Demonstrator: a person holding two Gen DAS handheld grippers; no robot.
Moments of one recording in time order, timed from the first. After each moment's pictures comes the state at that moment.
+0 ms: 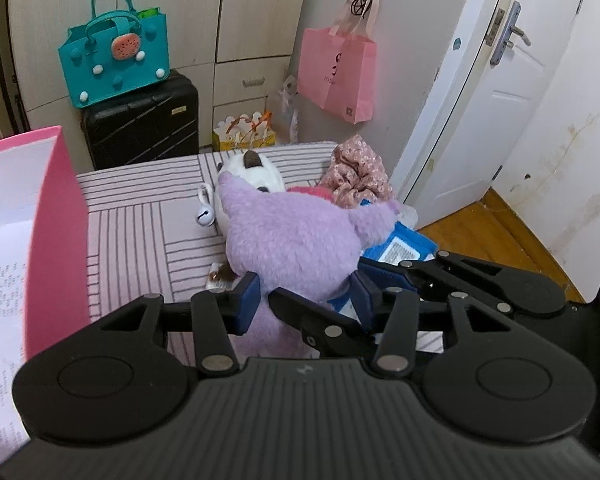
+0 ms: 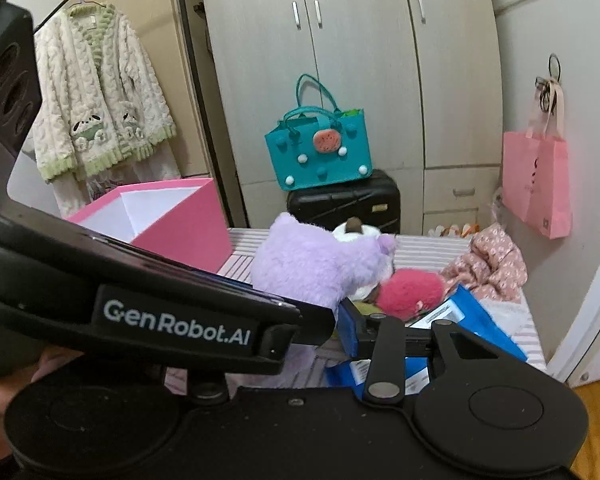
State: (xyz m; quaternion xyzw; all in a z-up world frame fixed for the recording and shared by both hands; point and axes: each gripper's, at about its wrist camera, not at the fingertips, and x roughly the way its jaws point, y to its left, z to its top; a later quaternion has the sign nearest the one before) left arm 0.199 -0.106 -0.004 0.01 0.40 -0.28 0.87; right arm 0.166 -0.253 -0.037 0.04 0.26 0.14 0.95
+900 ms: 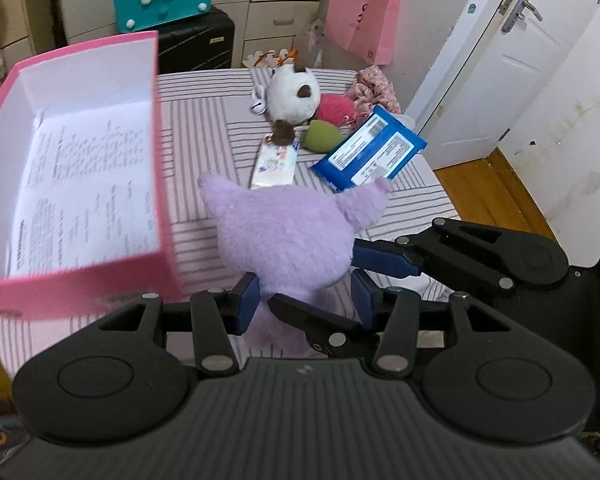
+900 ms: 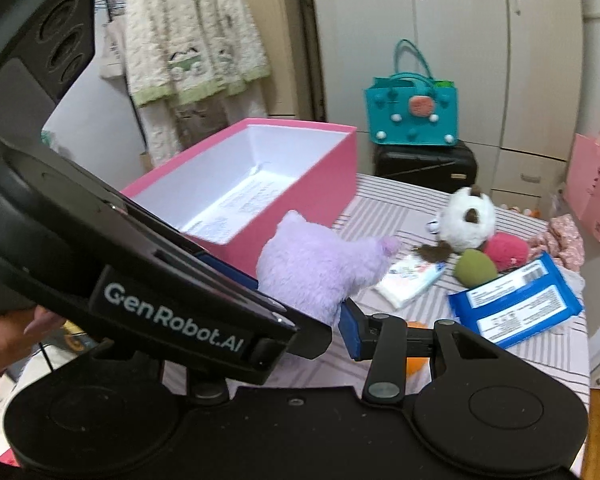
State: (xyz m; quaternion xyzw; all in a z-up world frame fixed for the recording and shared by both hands) left arm 0.104 -0.020 0.024 0.00 0.49 -0.24 0.84; right arm 0.081 -0.184 -0.001 -0.03 0.33 0.24 0.91
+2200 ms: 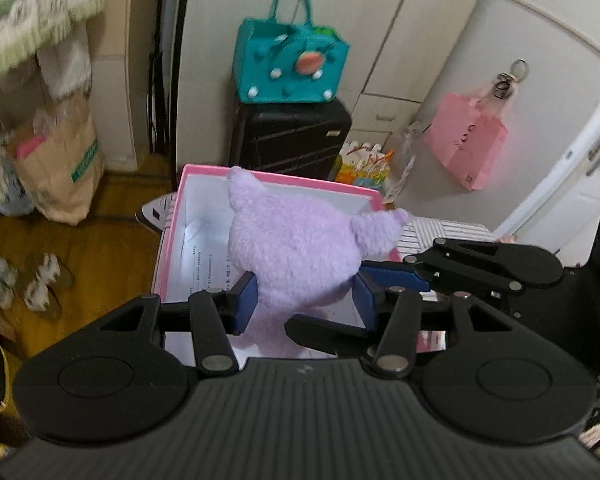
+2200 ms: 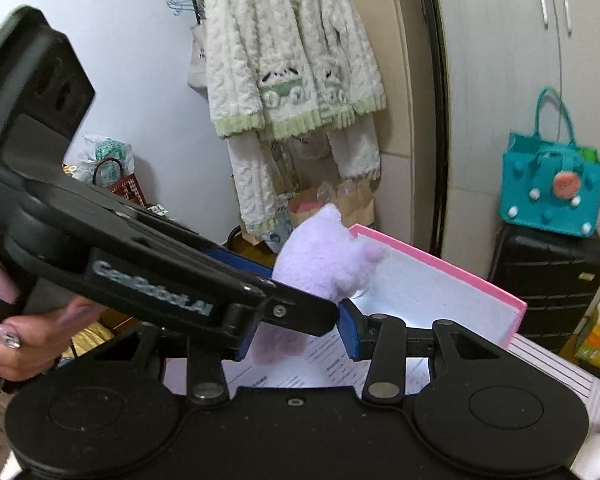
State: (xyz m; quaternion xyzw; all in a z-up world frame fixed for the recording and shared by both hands) left arm 0.285 0.152 0.052 -0.10 0.43 -0.15 0.89; right arm 0.267 -0.054 0.047 -0.04 0.30 0.41 0.86
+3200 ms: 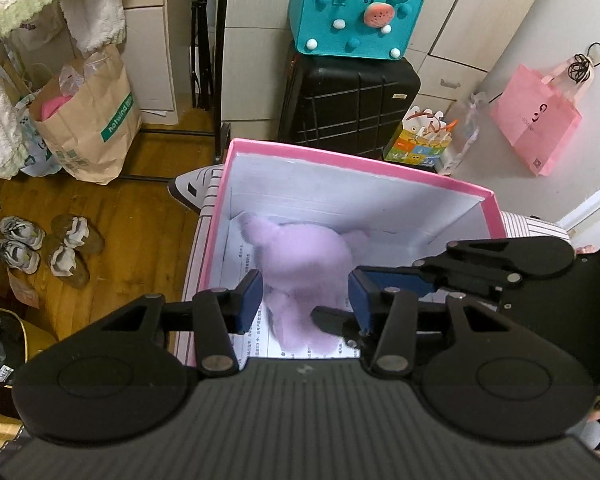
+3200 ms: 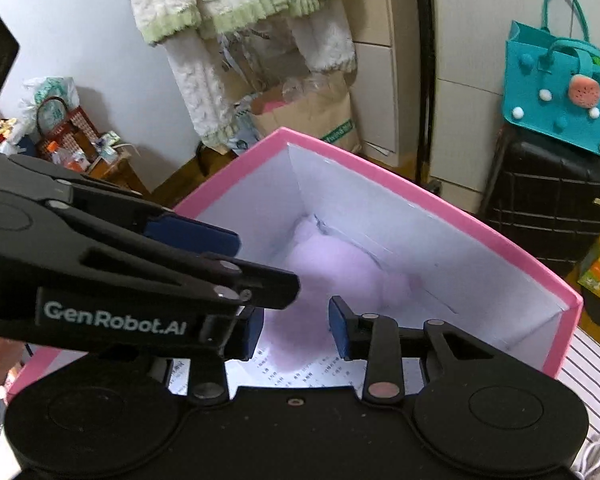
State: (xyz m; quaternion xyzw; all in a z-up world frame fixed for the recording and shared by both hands) left arm 0.360 0.160 -0.001 -0.08 0.49 -0.08 0.86; right arm 0.377 -0.017 -0.021 -0.07 0.46 0.37 0.81
